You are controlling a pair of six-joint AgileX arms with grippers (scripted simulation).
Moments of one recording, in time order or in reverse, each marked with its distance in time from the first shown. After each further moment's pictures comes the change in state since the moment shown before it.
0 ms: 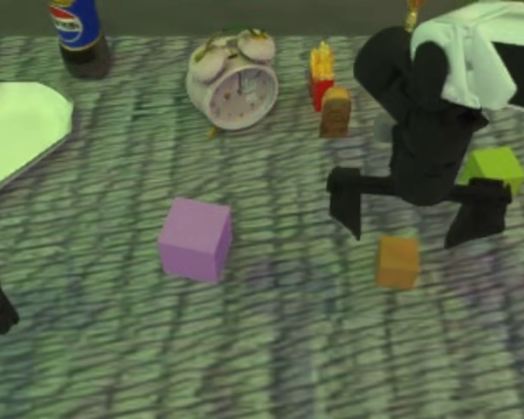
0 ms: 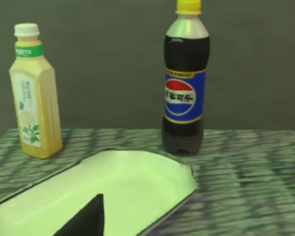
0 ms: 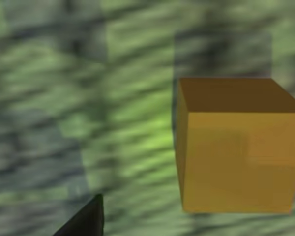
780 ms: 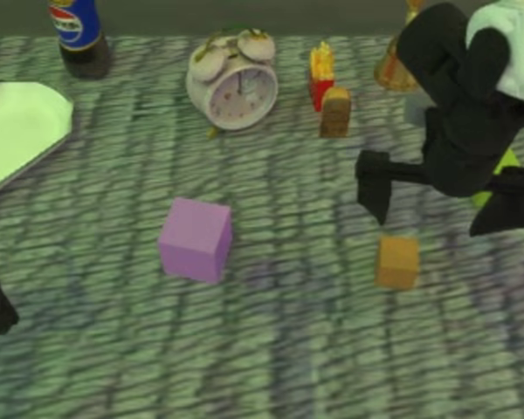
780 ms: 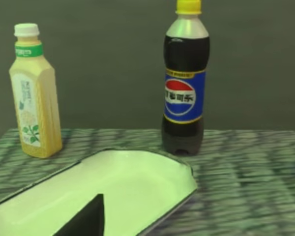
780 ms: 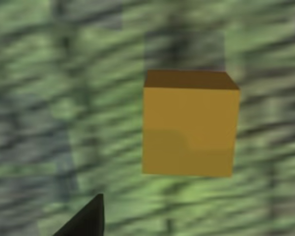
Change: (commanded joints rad) left arm 0.000 0.000 0.000 0.000 0.000 0.000; right arm -0.035 -0.162 -0.100 0.035 -0.004 -0.046
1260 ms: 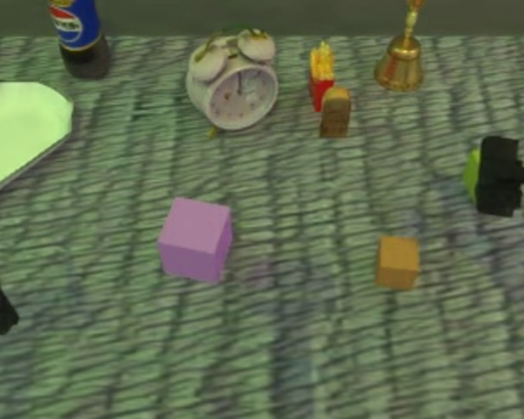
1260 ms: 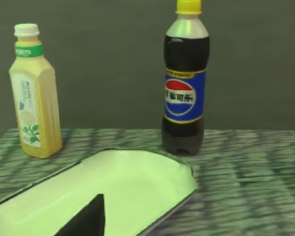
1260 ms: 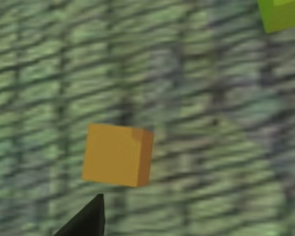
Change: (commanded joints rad) left arm 0.000 0.000 0.000 0.000 0.000 0.000; right arm -0.154 -0.636 -0.497 0.351 -0.002 -0.199
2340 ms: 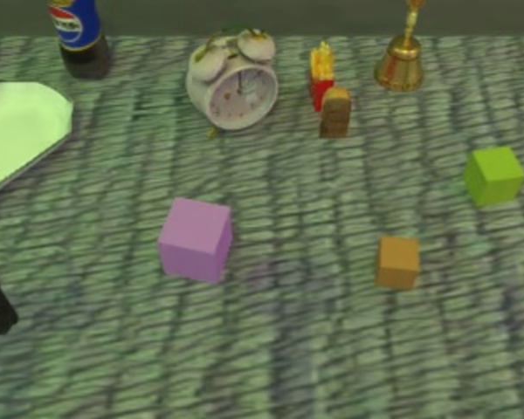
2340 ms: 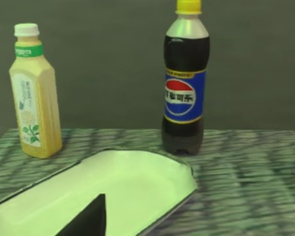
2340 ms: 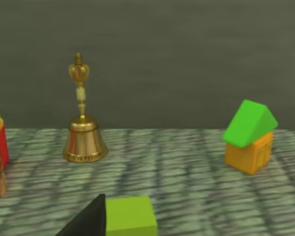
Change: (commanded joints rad) left arm 0.000 0.000 0.000 0.000 0.000 0.000; right arm -0.301 -1.249 -0.945 0.684 0.003 -0.382
